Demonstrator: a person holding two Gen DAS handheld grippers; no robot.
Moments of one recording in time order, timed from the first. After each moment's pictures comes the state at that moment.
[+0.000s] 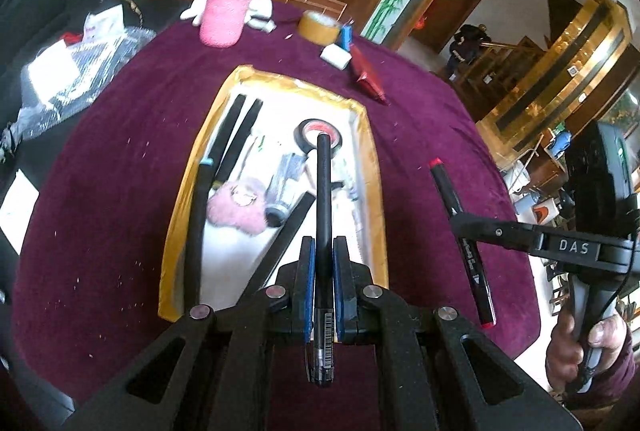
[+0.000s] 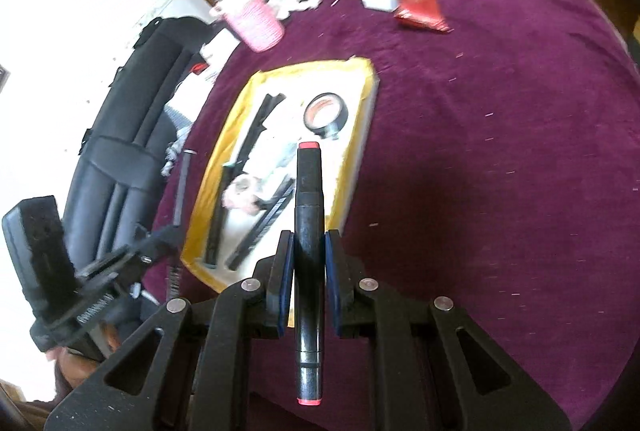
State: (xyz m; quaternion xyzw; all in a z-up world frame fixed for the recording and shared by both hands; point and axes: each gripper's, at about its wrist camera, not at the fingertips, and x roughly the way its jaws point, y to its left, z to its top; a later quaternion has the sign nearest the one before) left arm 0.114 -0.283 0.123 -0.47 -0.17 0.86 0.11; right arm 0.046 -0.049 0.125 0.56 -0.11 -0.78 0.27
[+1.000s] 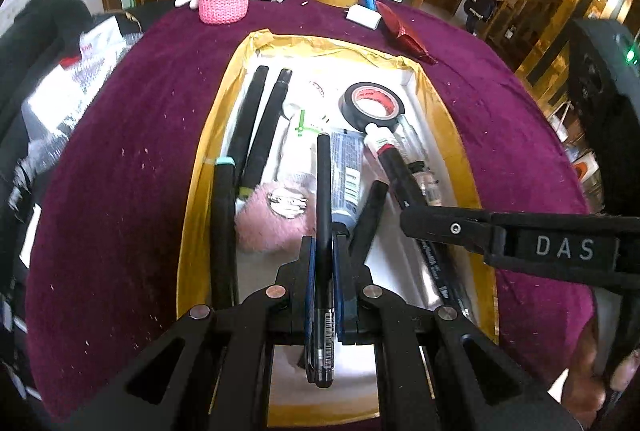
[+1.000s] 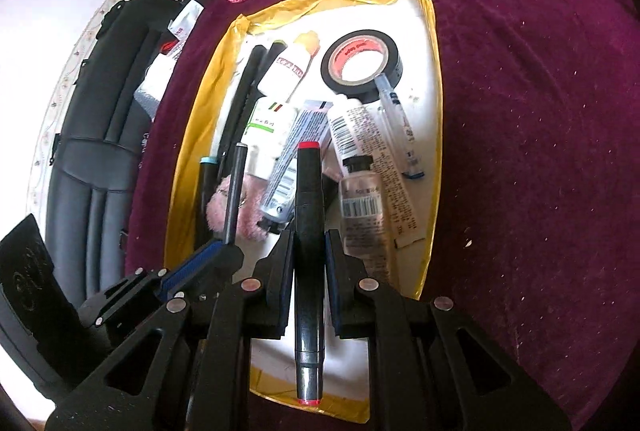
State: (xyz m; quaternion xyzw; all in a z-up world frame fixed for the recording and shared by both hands) left arm 0.068 -0.280 0.062 -0.50 -0.06 0.86 0.08; right arm 0.011 -0.129 0.055 0.60 -0.11 -0.76 0.21
